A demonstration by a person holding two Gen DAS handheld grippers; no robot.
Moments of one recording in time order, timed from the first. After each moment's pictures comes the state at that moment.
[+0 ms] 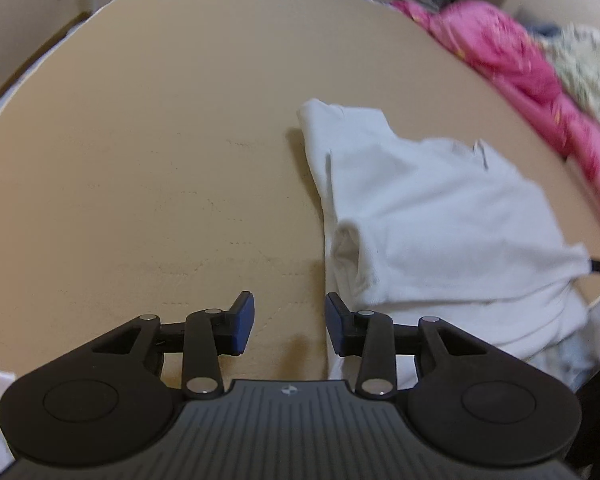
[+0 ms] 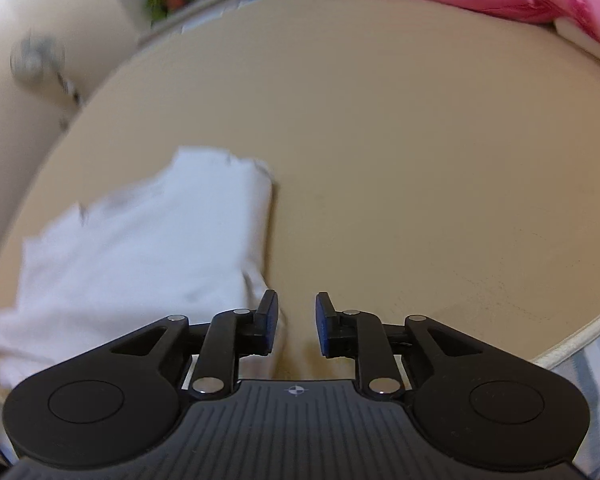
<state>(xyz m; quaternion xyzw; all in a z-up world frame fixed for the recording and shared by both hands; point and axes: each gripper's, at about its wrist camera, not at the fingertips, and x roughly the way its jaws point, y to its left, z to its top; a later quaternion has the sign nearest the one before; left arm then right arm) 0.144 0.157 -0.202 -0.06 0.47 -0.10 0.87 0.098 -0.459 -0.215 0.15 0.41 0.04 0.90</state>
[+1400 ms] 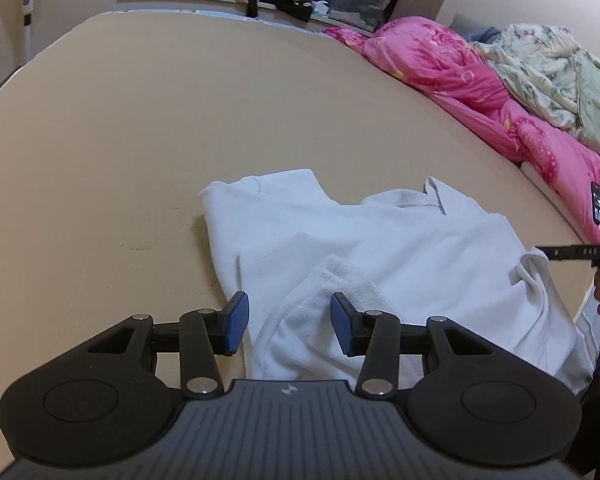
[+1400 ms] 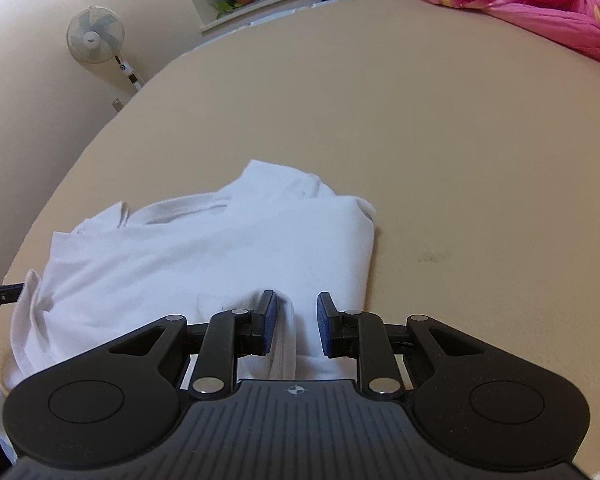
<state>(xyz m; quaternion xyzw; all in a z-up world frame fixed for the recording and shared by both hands) 0.219 0.106 -0.204 -0.05 0.41 -0.19 0.89 0.156 -0.415 -0.207 0.14 0.36 0.13 0.91</state>
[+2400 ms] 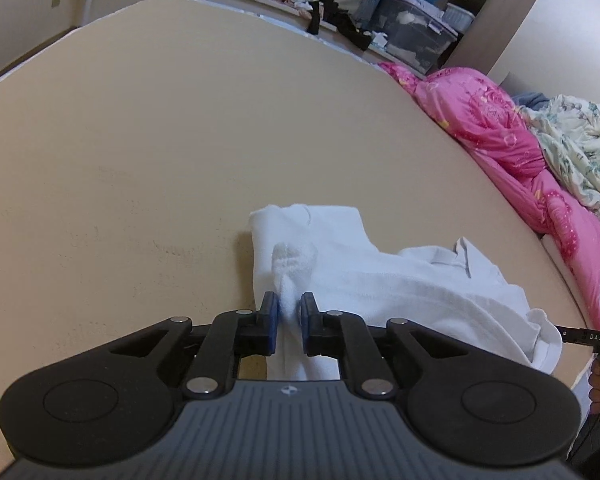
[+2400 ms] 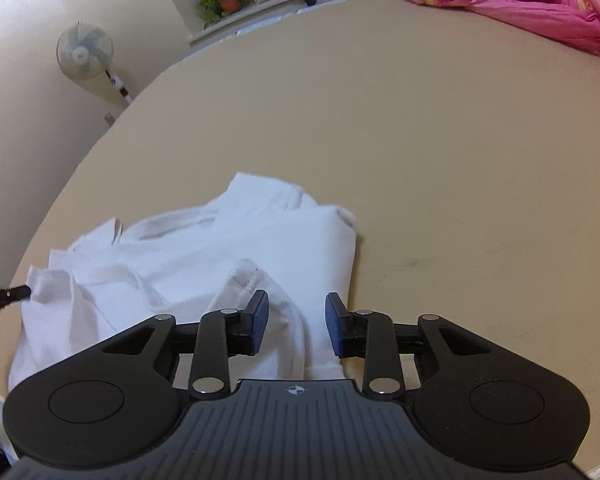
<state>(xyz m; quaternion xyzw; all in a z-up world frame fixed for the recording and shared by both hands) 0.244 0.132 -0.218 -0.15 0.40 -0.13 0.89 0.162 -0.421 -0.212 0.15 0.37 0.13 0.91</state>
